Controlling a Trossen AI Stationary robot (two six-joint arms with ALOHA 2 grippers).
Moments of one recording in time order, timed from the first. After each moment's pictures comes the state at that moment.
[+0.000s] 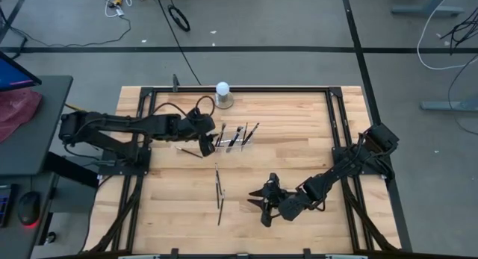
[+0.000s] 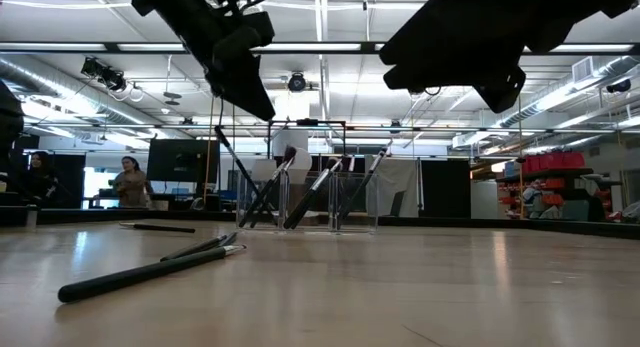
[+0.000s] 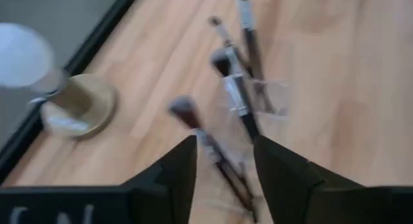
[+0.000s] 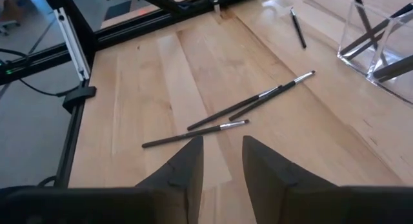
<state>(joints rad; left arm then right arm) 0.07 1.29 0.90 -0.39 -0.32 -0.14 0.62 1.75 0.92 0.25 0.65 0.65</state>
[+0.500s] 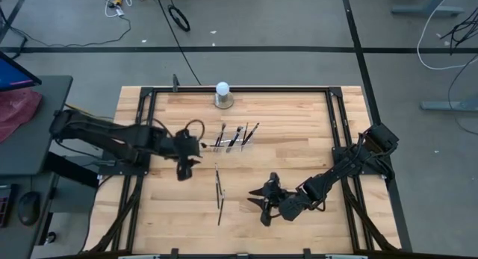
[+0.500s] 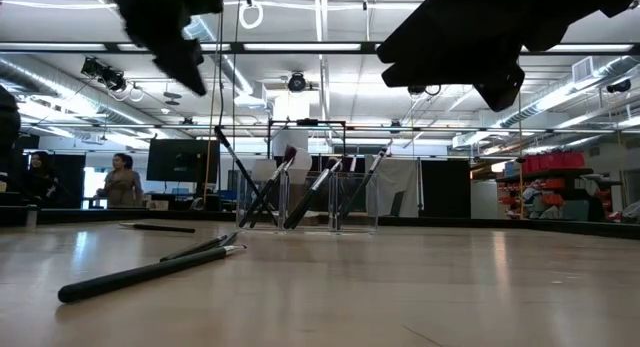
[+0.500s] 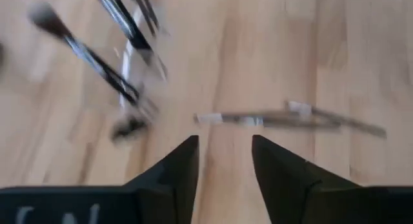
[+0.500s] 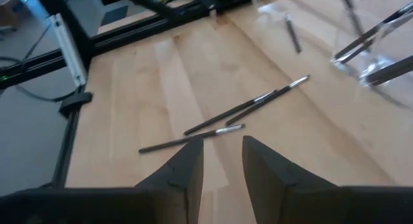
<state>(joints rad) -0.17 1.13 0.90 -0.70 -0.16 -0.29 0.62 1.75 0.92 0.26 0.67 0.65</state>
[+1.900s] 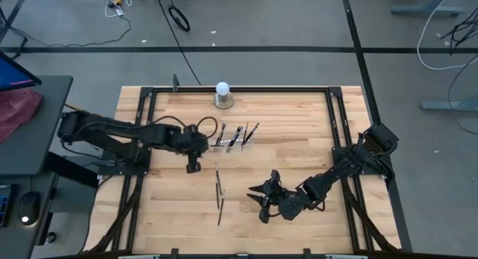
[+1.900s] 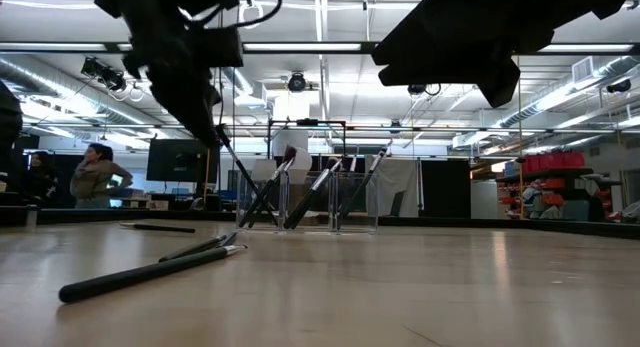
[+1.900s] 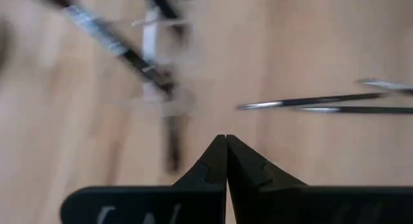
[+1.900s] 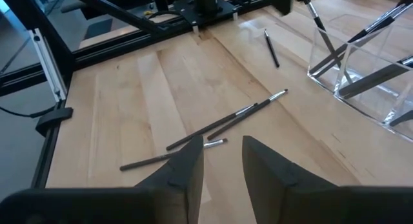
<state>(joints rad) -0.04 1.28 0.83 -0.59 -0.16 -0.12 0.62 1.75 0.92 0.27 0.75 0.63</state>
